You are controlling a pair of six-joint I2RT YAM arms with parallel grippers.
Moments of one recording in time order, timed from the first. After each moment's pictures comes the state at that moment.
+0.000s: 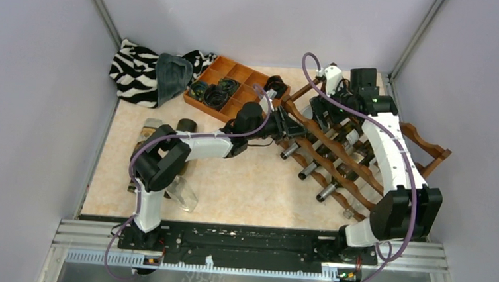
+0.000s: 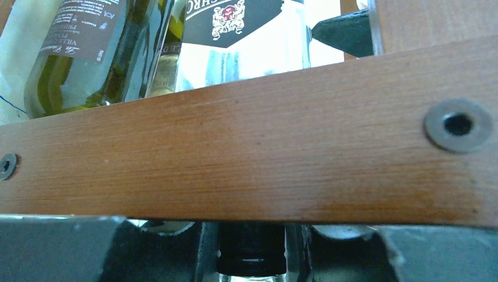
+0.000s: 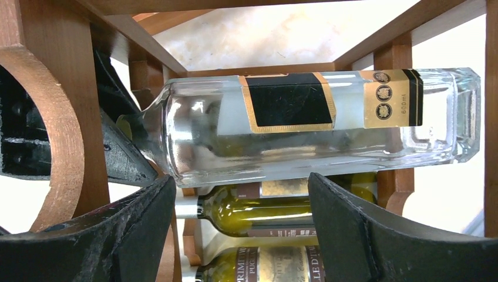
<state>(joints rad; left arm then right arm) -0.80 1.98 1.21 0.66 0.35 -1.19 0.12 1.45 1.42 -0.81 -0.39 -0.46</state>
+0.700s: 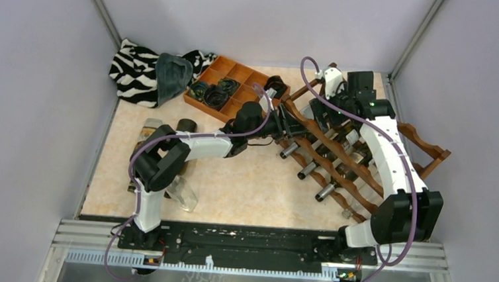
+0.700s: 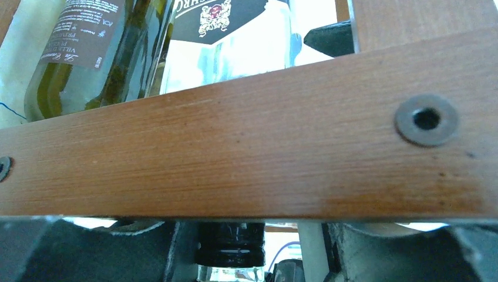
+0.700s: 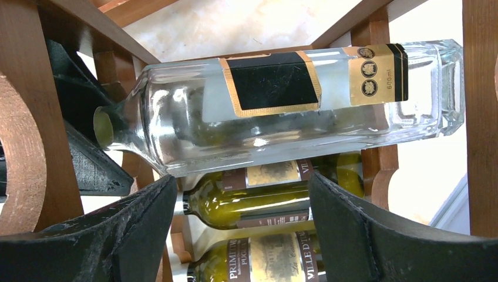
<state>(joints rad) -0.80 1.98 1.21 0.66 0.33 -1.18 0.15 1.42 1.38 -0.76 -0.25 -0.42</state>
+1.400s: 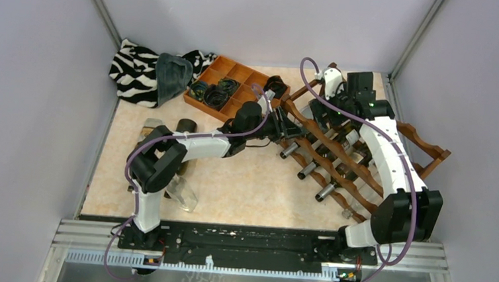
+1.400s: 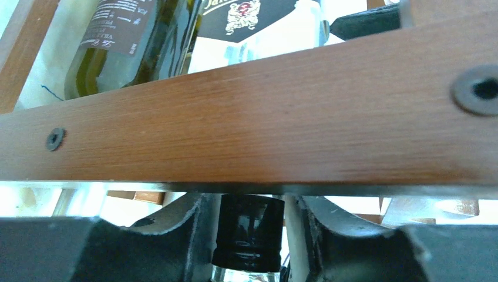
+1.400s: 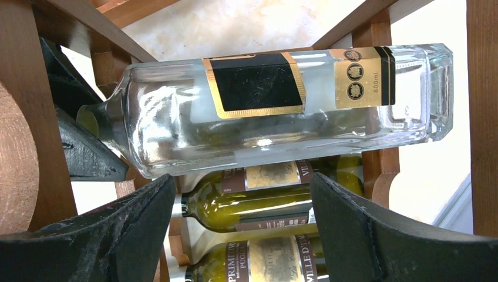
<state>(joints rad) -0.80 1.95 1.19 0.58 0.32 -1.13 0.16 1.42 1.36 -0.75 -0.26 -0.43</state>
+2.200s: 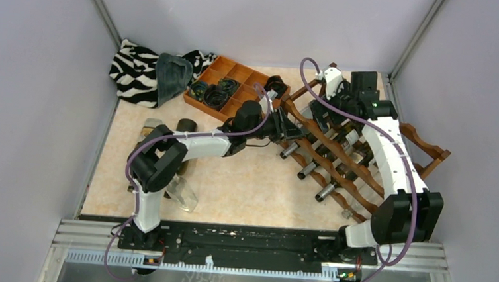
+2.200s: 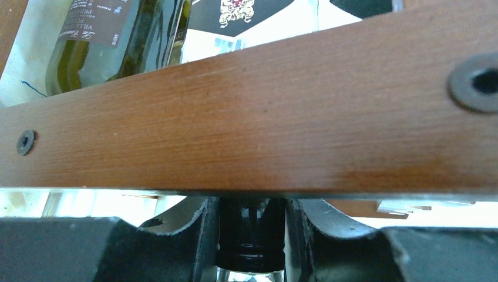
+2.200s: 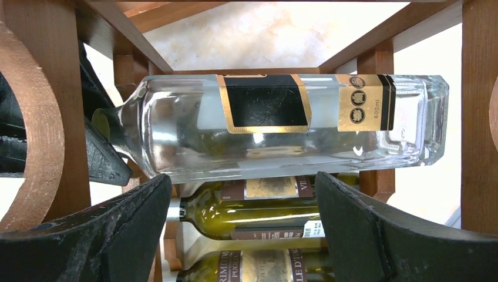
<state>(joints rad) -0.79 1.95 1.20 0.57 0.38 -1.11 0.13 1.41 1.36 -0.74 -0.35 -0.49</state>
